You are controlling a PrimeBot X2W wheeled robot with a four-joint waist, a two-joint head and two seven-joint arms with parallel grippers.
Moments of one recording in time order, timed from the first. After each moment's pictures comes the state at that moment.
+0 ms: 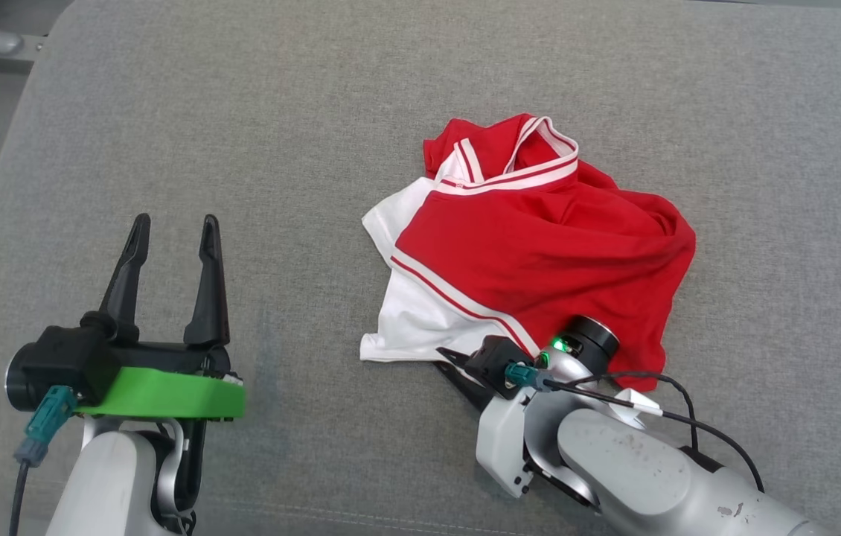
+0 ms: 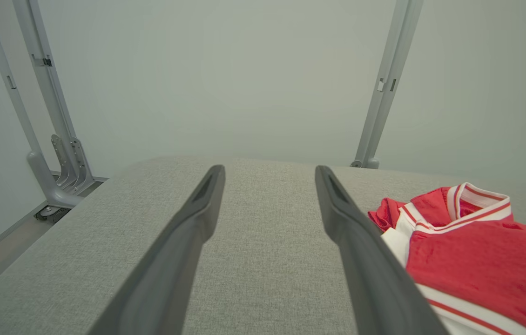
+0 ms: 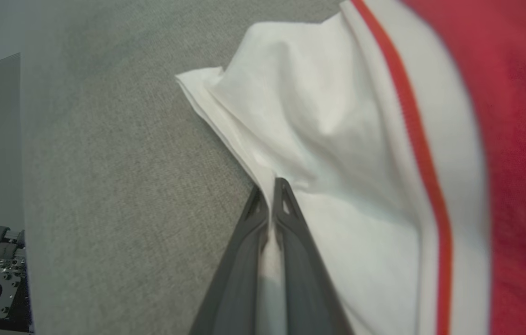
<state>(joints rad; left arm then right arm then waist) -0.24 0.18 -0.18 0.09 -0.37 -0.03 -0.26 -0.63 -0.15 0.99 0.67 0.35 0.13 -0.08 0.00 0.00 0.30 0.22</state>
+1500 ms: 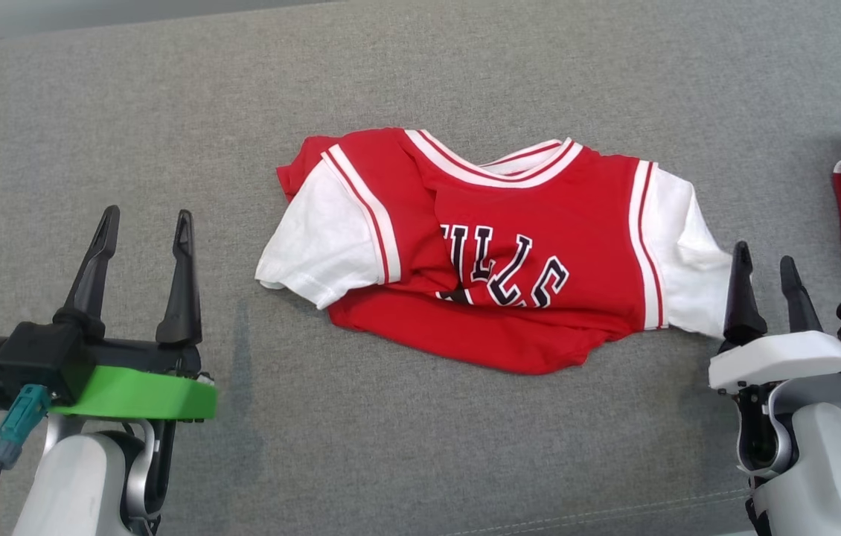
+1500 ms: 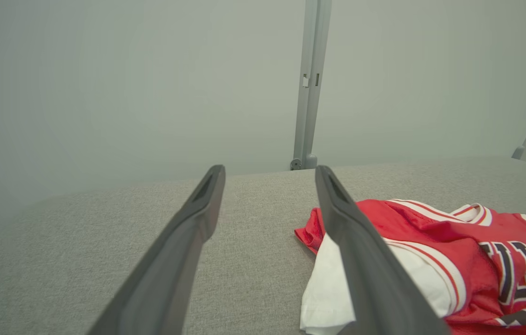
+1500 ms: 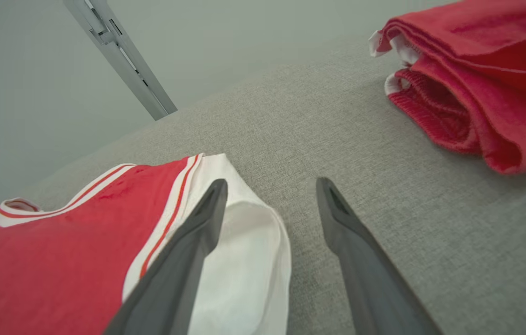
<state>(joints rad) -0.23 0.24 -0.16 0.01 -0.32 -0.02 -0.21 -0.31 -0.05 -0.16 0.45 0.40 0.13 -0.26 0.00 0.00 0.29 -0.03</state>
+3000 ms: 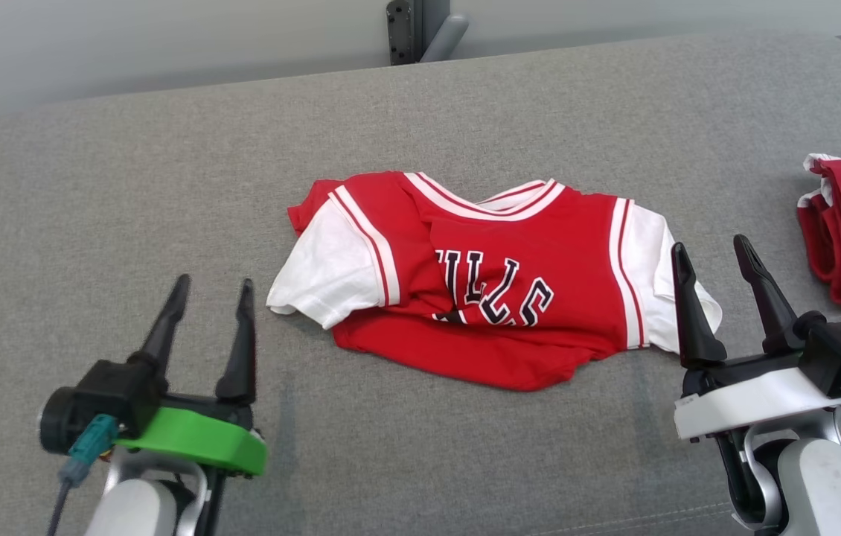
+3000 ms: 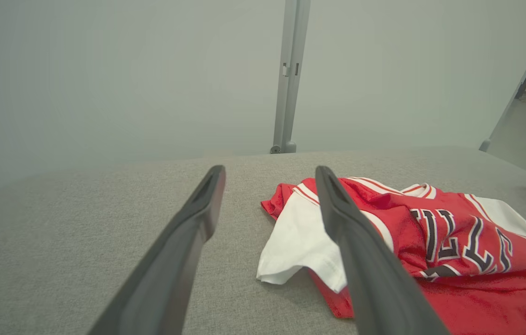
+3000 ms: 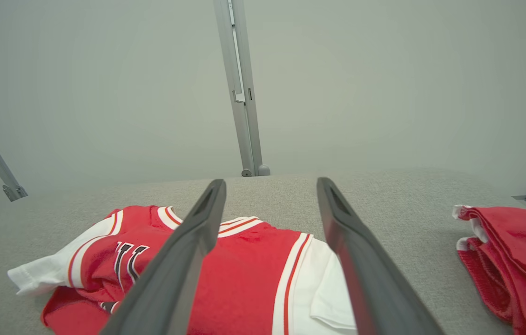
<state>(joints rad) -0.13 0.23 -0.22 0.03 -0.36 -0.01 -0.19 -0.09 -0.09 0.02 -0.05 0.19 0.13 -0.16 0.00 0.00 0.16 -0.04</state>
